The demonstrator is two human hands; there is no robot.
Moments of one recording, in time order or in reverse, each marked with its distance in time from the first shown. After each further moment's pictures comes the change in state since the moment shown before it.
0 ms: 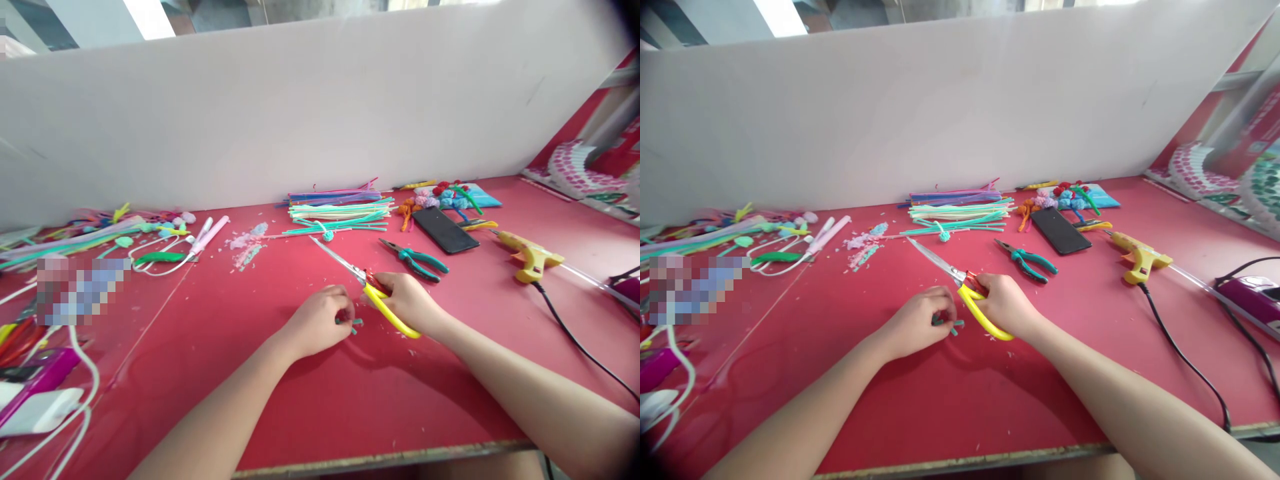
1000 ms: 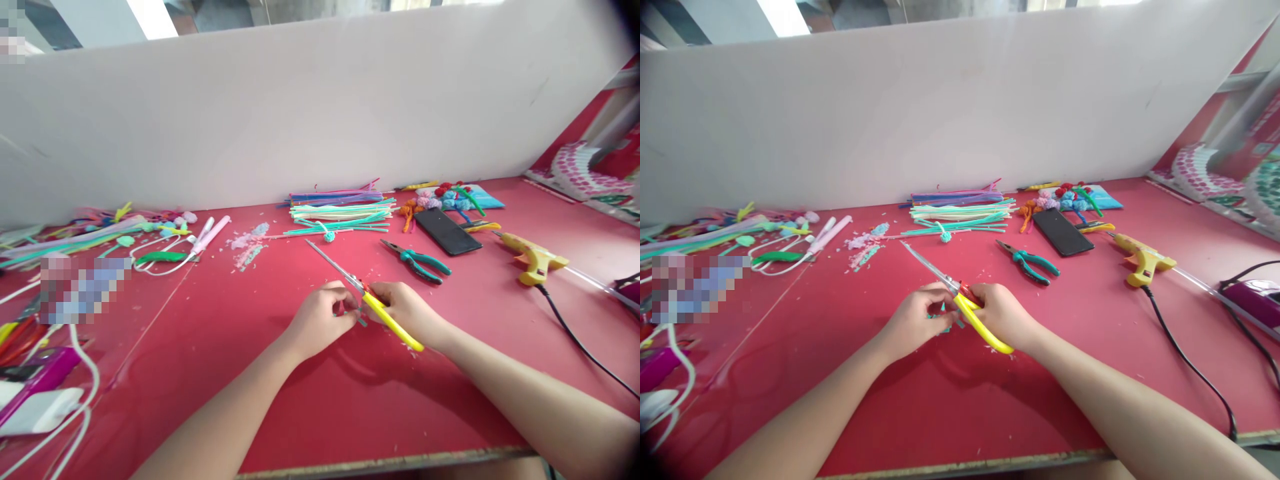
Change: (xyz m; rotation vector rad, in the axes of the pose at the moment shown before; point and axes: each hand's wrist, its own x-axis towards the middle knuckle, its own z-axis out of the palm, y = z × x) left_hand 0.000 0.004 0.002 -0.150 0.129 -0.141; right_hand -0.008 -0.016 0.003 0.168 -0.138 0.039
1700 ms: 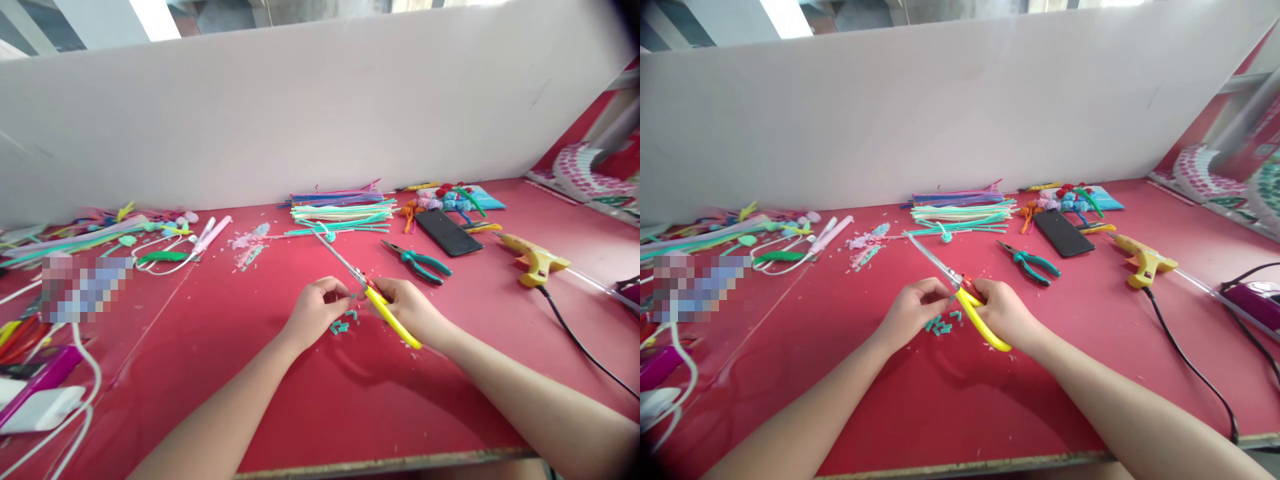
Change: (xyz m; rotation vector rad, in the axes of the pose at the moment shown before) left_hand 0.006 -0.003 -0.005 -0.262 0.082 -0.110; right_hand -0.001 -0.001 0.000 0.074 0.044 0.031
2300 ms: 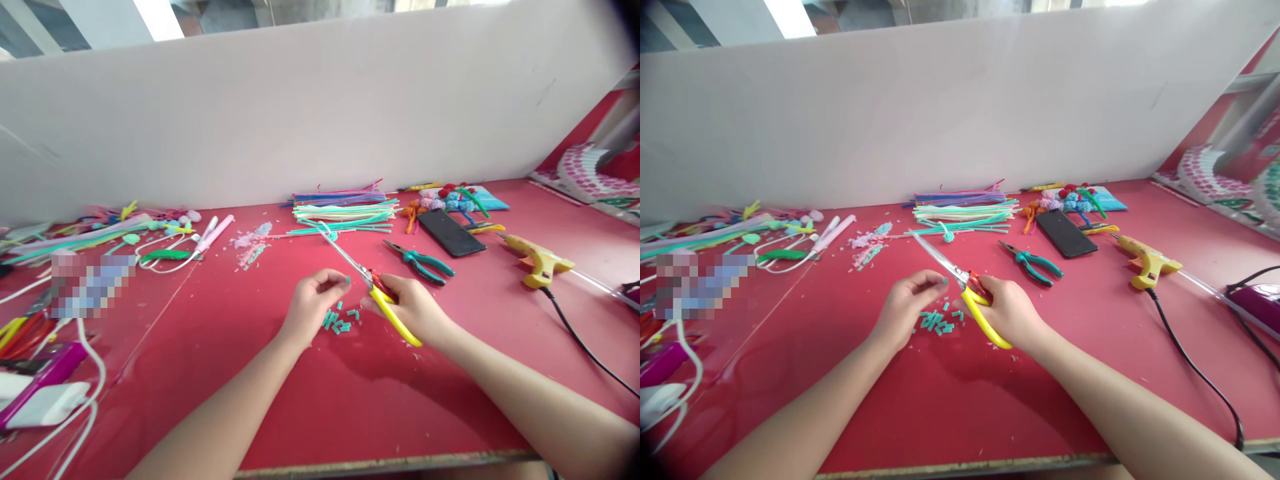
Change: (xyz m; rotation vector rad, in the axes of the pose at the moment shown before) left_hand 0.001 0.001 0.001 -0.377 0.186 -0.068; right_hand -0.001 0.002 -0.002 -0.371 0.138 -0.116
